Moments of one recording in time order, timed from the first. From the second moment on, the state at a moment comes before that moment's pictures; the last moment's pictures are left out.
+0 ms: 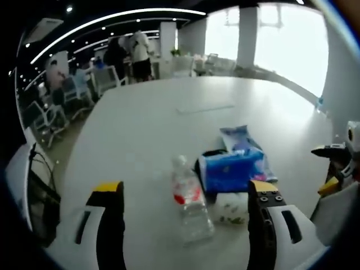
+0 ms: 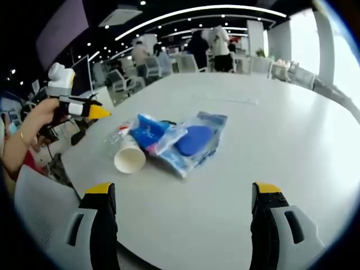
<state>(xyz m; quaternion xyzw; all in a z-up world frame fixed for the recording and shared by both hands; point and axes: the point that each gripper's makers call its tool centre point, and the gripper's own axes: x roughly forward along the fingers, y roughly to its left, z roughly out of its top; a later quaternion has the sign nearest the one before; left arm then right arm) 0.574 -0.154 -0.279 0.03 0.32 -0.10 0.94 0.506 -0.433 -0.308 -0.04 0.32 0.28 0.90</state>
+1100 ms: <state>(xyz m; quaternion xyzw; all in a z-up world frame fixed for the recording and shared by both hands) 0.599 -0.160 -0.330 0.02 0.43 -0.10 0.90 0.506 -0.439 -0.305 -0.03 0.32 0.26 0.91</state>
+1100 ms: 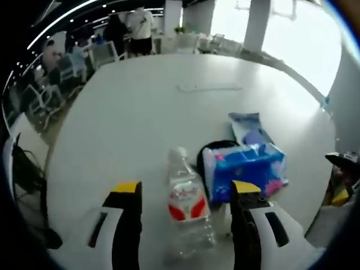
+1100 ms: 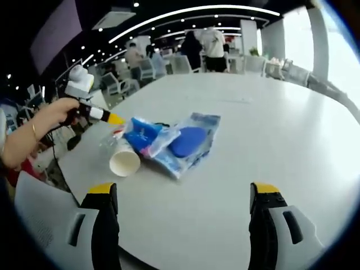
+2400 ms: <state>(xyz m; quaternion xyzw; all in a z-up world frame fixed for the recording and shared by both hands) 0.614 -0.156 -0.371 0.05 0.48 -0.08 0.87 0.506 -0.446 -0.311 -0.04 0.33 0.26 0.91</state>
